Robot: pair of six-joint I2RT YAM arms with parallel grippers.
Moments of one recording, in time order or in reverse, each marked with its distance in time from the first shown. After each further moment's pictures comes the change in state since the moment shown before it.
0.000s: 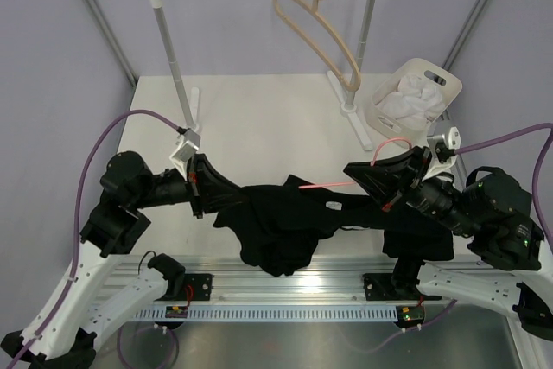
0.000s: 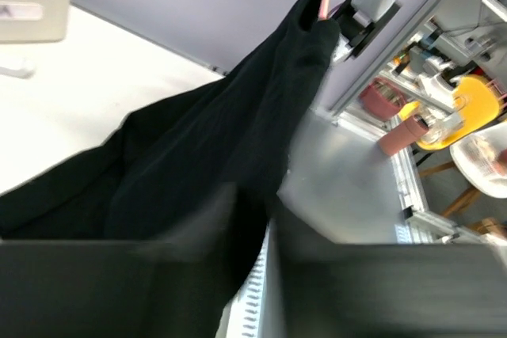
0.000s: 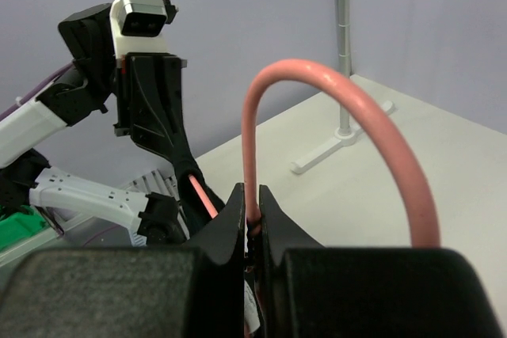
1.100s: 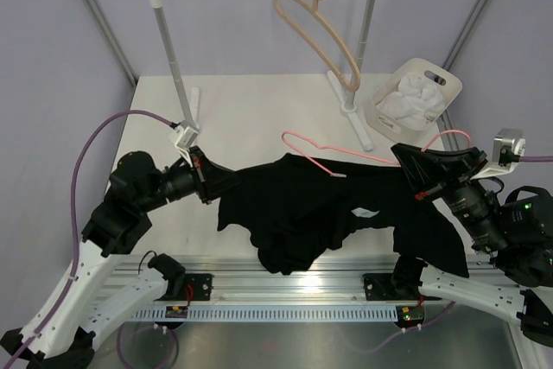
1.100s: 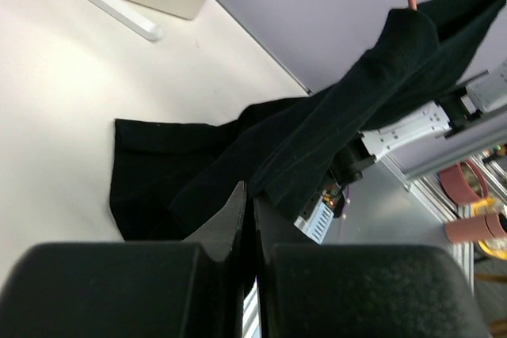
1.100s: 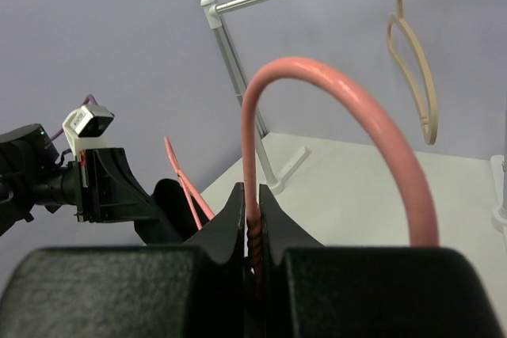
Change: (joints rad) left arm -0.015 0.000 -0.006 -0.140 -0.415 -0.035; right arm 0.006 -0.157 -0.053 0.055 0.376 -0.006
